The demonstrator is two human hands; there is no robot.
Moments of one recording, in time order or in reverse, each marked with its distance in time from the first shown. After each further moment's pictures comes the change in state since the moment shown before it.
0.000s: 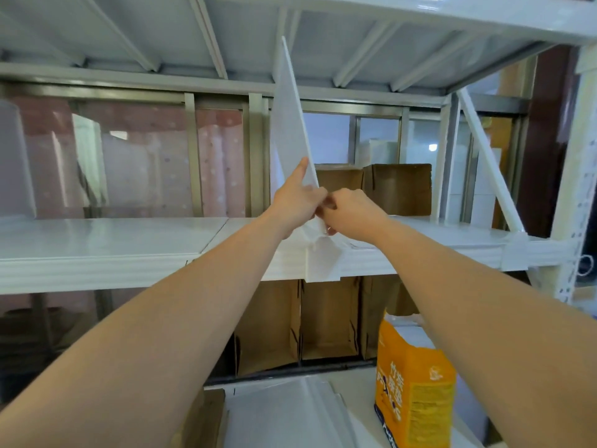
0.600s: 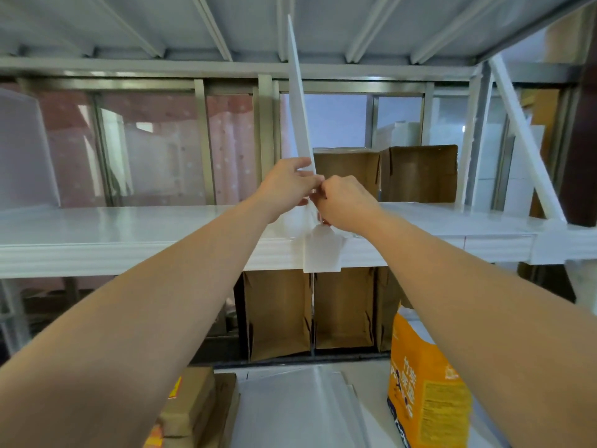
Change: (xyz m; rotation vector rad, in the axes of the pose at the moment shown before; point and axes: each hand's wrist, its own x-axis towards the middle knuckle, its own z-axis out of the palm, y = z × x) left_hand 0.018 -0.010 -0.001 0.087 0.083 0.006; right_hand 0.021 0.012 0.019 -0.060 0.074 -0.089
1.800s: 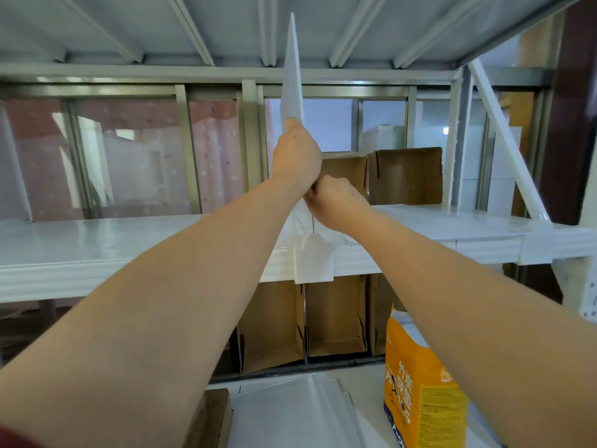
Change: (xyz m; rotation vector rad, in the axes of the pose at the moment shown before) left_hand 0.031 0.047 0.023 0.417 0.305 0.143; right_hand 0.004 -0.004 -0.008 0.085 0.078 0.084
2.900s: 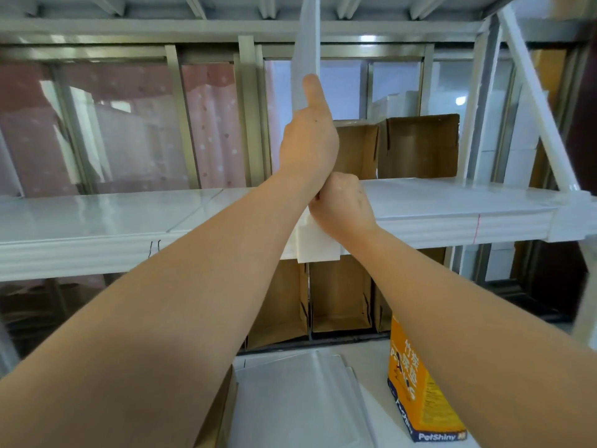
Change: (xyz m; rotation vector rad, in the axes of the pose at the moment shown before) left_hand -0.022 -0.009 0.025 0.230 0.072 0.154; right_hand -0.018 0.020 0.046 0.009 0.257 -0.169
